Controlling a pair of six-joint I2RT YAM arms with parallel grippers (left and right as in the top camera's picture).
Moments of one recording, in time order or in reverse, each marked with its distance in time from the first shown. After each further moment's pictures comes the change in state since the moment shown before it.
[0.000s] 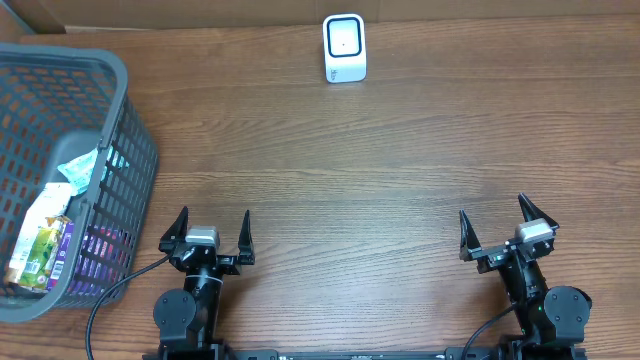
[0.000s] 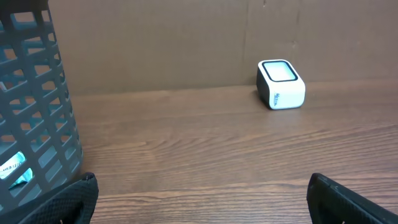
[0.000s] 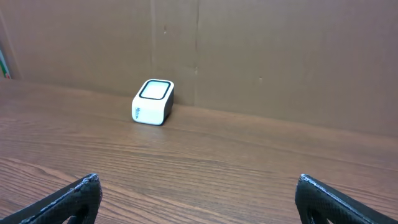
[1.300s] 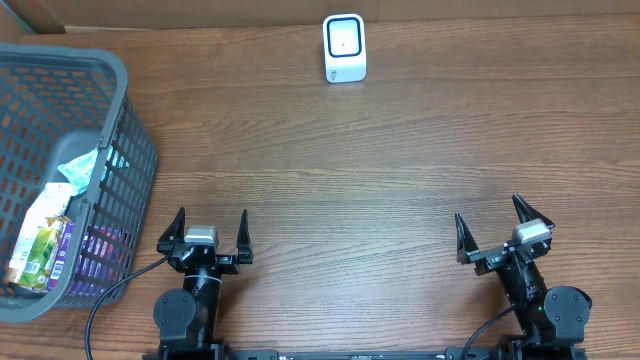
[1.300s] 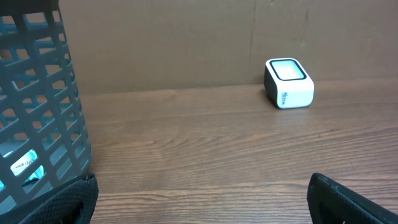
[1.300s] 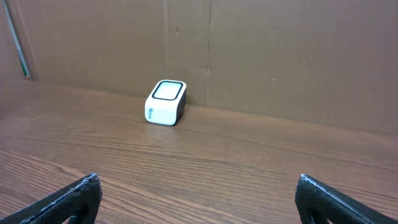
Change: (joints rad) left arm 0.000 0.000 0.000 -0.002 -0.028 0.011; right arm 0.000 0.000 0.000 0.000 -0.052 0.020
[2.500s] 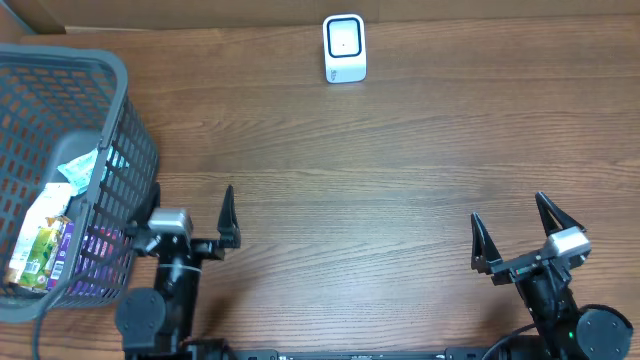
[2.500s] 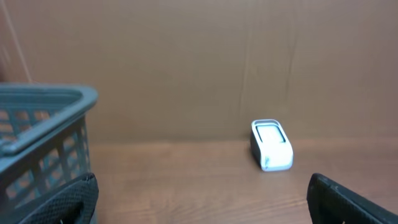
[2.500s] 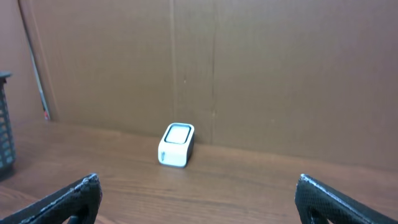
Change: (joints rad) left arm 0.000 0.280 0.430 -0.060 0.027 -0.060; right arm 0.000 0.010 0.319 -0.210 -0.005 0.079
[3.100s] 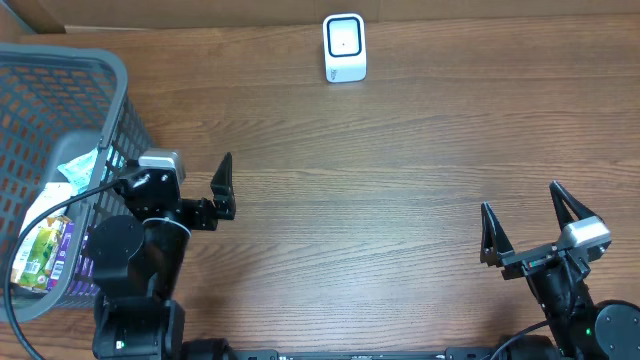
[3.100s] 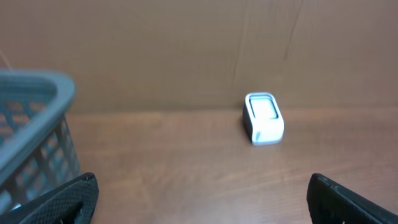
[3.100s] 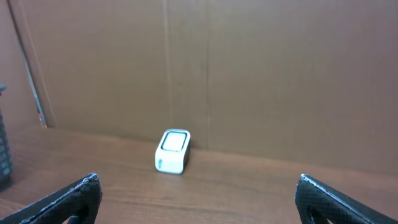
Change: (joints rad) left arm 0.000 0.341 0.341 -0.234 0.035 0.000; right arm 0.000 0.132 0.137 -0.018 0.022 0.002
